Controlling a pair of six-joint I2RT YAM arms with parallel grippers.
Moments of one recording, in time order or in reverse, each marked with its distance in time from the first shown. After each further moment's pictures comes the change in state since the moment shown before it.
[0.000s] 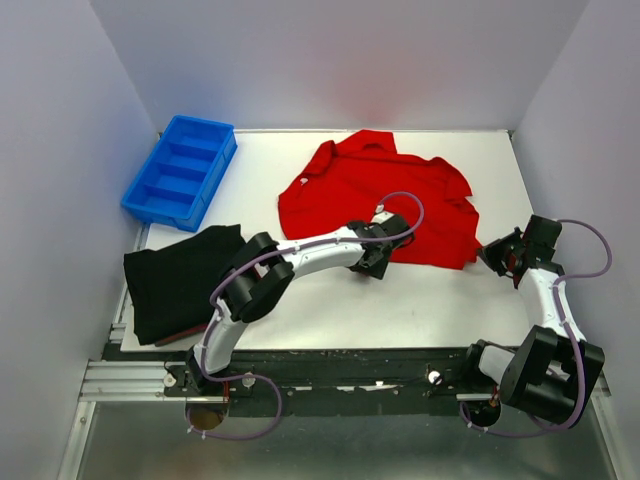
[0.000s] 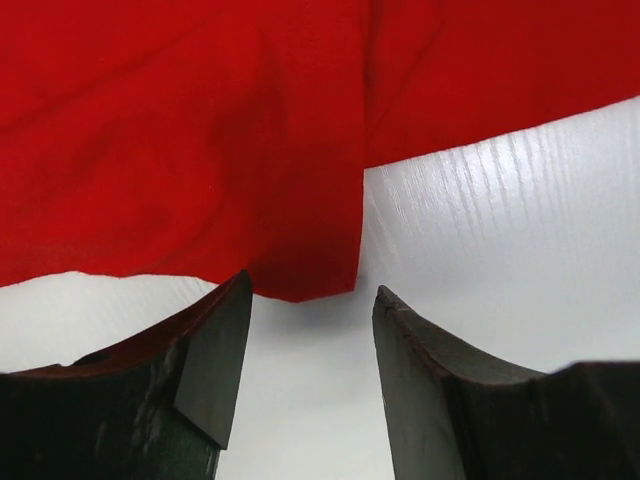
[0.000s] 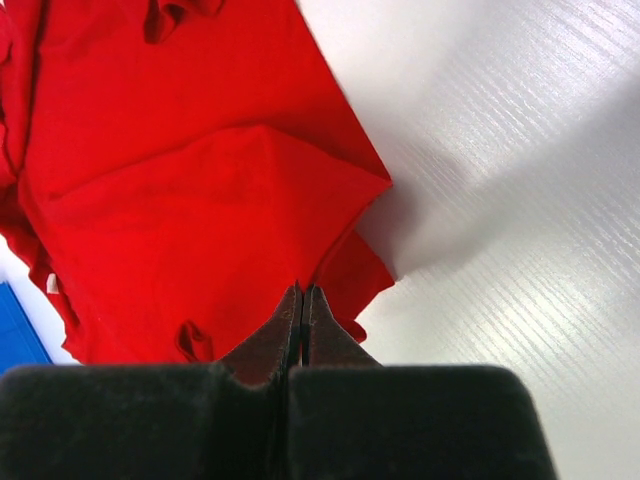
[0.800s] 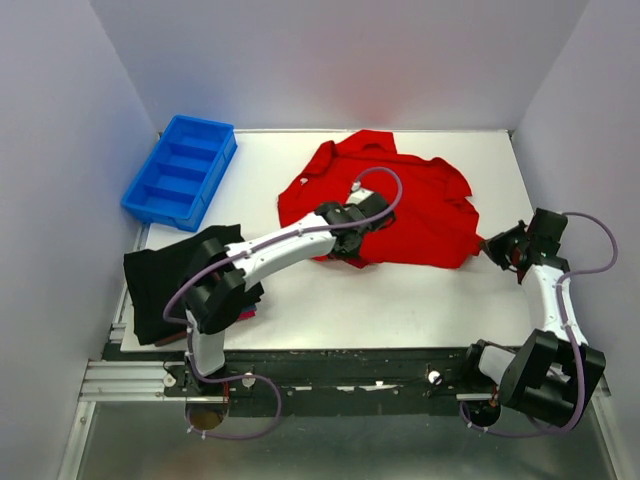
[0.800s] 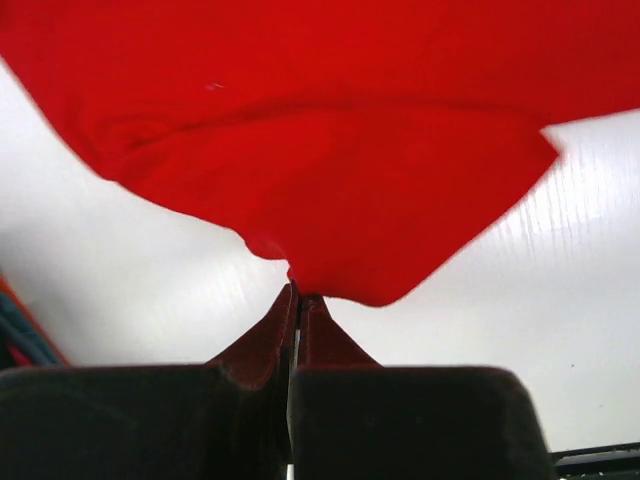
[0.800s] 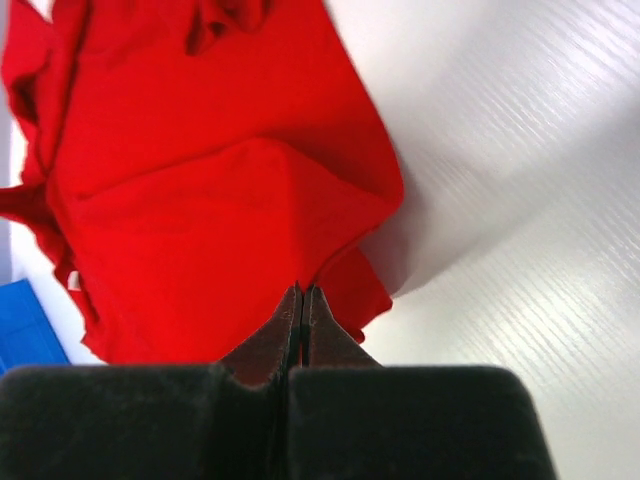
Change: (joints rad) left arm 0.038 -0.192 -0.017 -0.196 -0.105 0.009; right arm 0.000 -0.006 0.048 -0.043 -0.003 0.000
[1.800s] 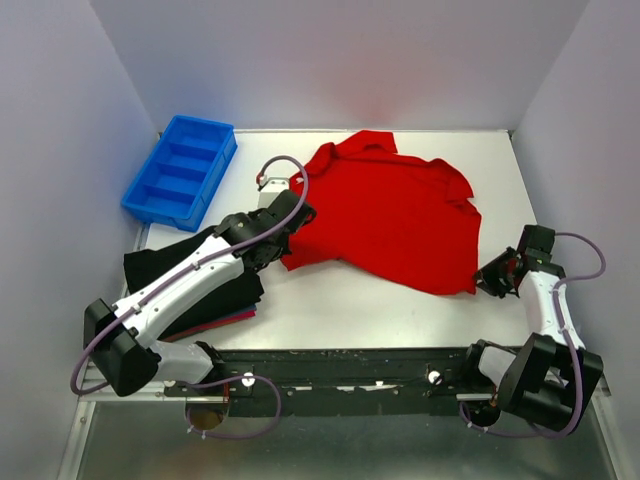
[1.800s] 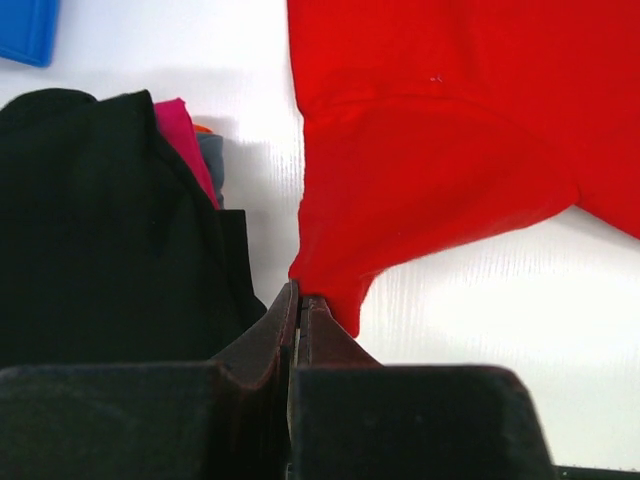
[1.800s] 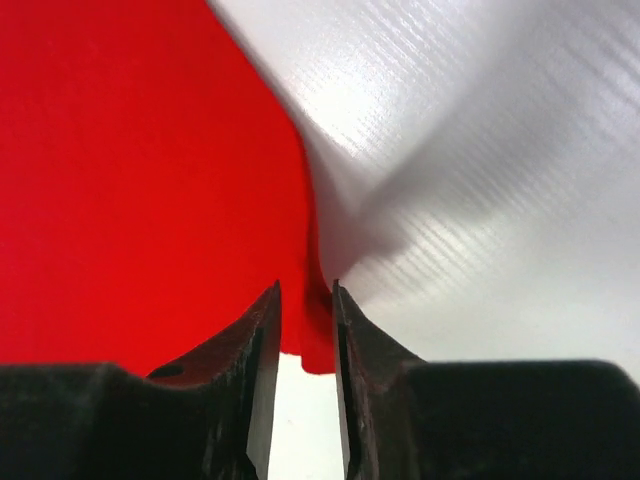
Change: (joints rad) left arm 0.200 -0.602 -0.381 -0.056 -0.135 -0.057; right arm 0.000 -0.029 -0.044 -0.275 0.092 -0.105
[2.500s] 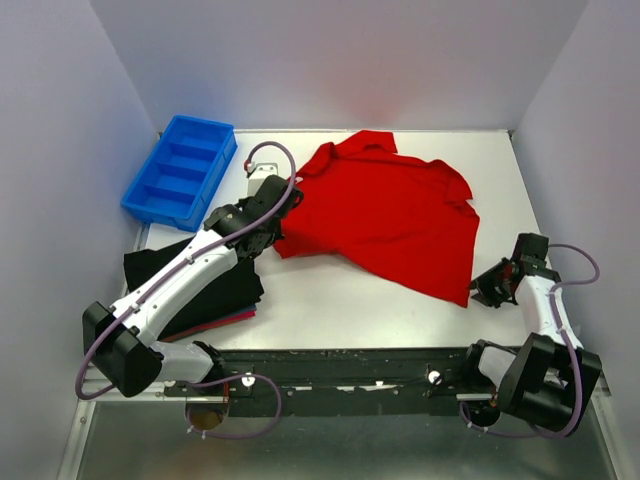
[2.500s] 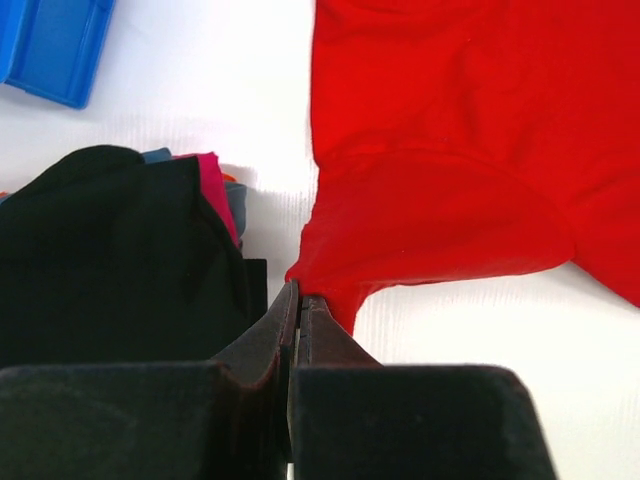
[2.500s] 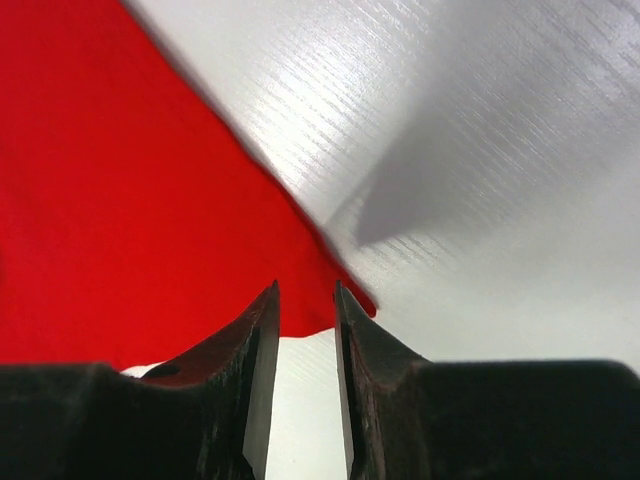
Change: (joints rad) left arm 0.106 0.005 0.033 0.064 -0.011 0.069; right arm 0.003 -0.014 -0.063 -0.024 0.000 0.009
